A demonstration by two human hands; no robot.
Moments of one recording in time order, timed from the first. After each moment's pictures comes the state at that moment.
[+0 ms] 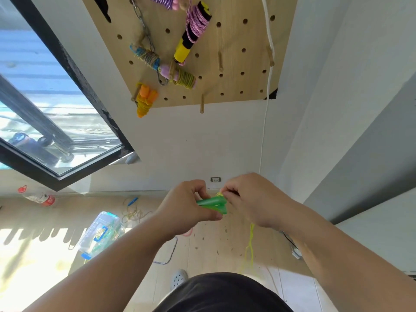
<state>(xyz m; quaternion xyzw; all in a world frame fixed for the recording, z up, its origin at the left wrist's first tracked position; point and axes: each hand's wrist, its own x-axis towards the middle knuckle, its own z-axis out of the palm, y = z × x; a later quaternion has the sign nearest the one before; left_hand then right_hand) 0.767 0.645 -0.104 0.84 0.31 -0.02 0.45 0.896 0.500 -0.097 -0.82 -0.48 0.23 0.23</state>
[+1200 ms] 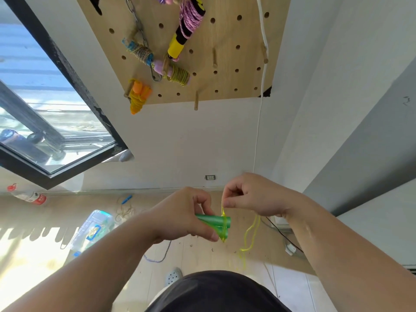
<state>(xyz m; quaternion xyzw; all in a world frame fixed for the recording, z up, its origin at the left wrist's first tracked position) 0.758 0.640 -0.090 0.83 0.19 -0.16 0.50 0.923 0.489 -0.116 -0.74 -0.47 0.38 0.30</state>
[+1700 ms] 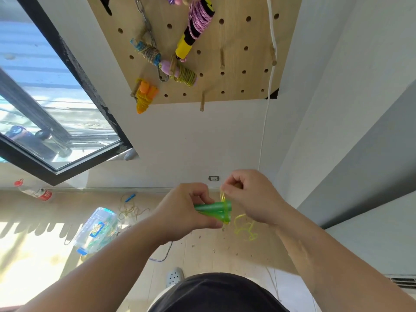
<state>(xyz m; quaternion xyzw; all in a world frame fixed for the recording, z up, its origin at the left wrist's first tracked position) 0.756 0.639 -0.096 0.84 0.25 -0.03 0.48 0.898 0.504 -0.117 -0.80 -0.35 0.25 0.42</state>
